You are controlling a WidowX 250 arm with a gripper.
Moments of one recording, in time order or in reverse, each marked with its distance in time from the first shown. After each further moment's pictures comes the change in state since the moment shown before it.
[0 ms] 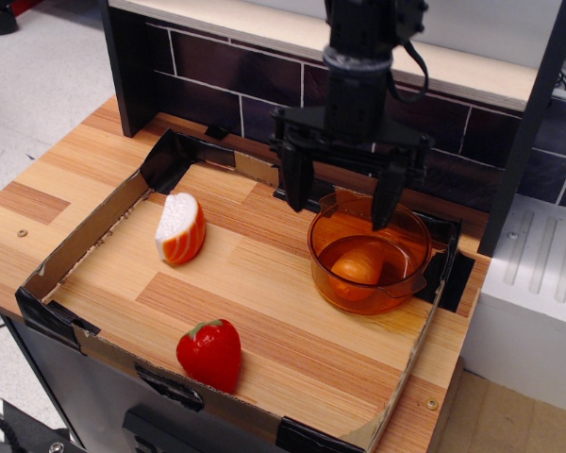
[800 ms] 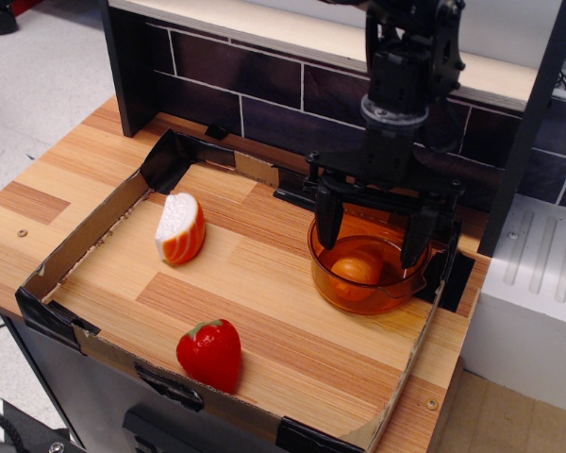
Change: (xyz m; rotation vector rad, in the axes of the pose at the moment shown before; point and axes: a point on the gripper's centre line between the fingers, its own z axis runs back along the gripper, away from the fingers) arm 0.001 -0.022 -0.030 0.020 0.004 0.031
